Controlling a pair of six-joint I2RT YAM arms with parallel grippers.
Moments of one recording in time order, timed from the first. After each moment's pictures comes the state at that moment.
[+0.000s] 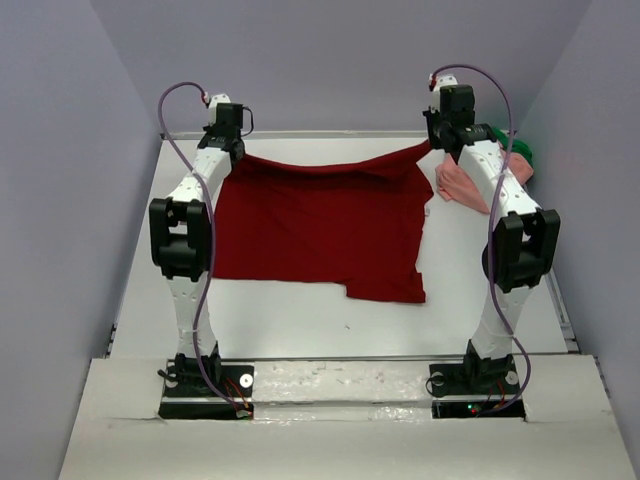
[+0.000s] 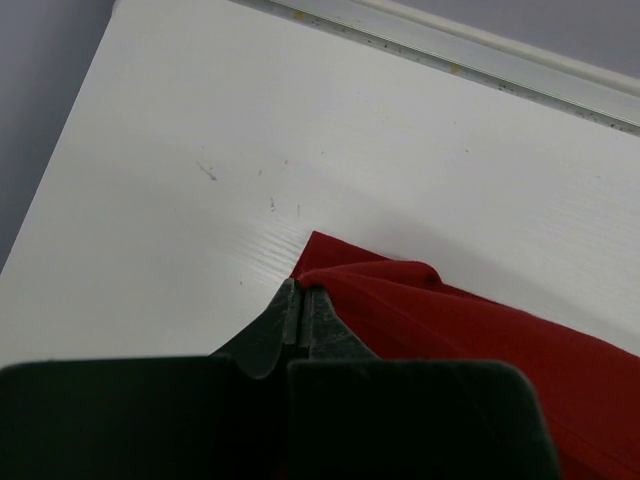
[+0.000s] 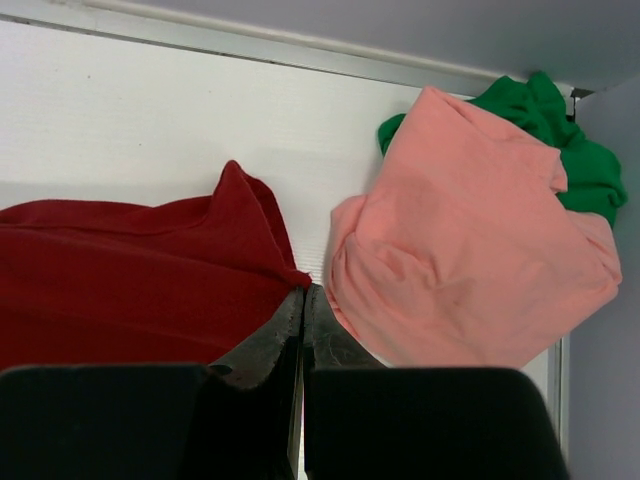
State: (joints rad) left arm -0.12 2.11 1.83 -0.37 -0.46 -0.26; right arm 0.15 1.97 1.89 -0.49 0.23 -0.13
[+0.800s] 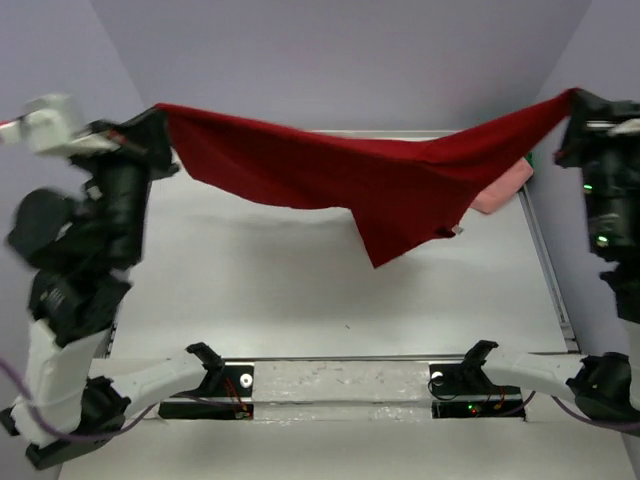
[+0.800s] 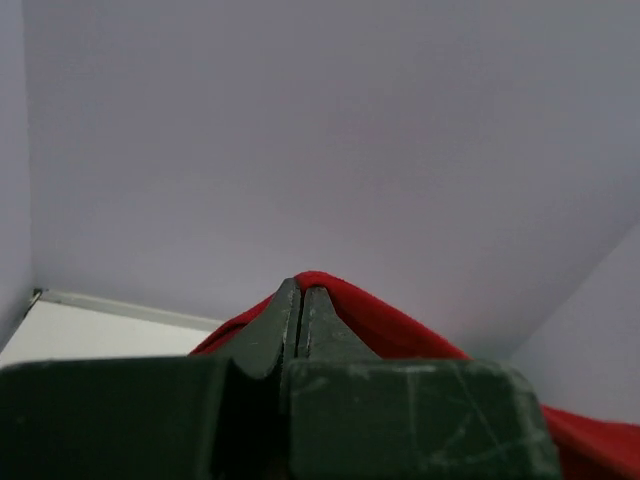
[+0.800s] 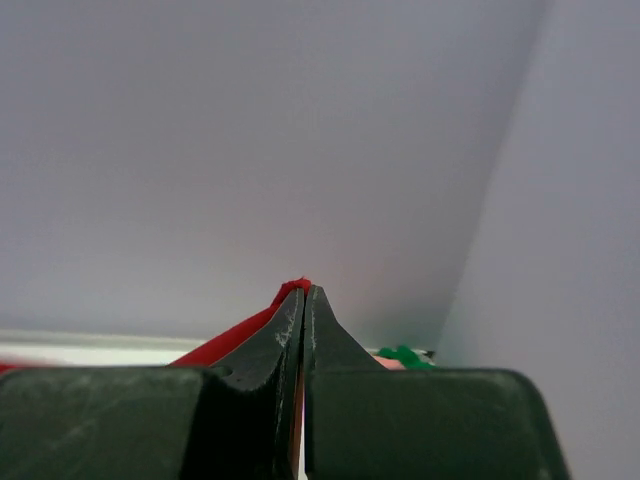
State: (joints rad) left arm -0.66 1.07 1.77 -0.41 -0.63 -0.18; right arm 0.74 1.12 1.97 -0.46 0.70 -0.38
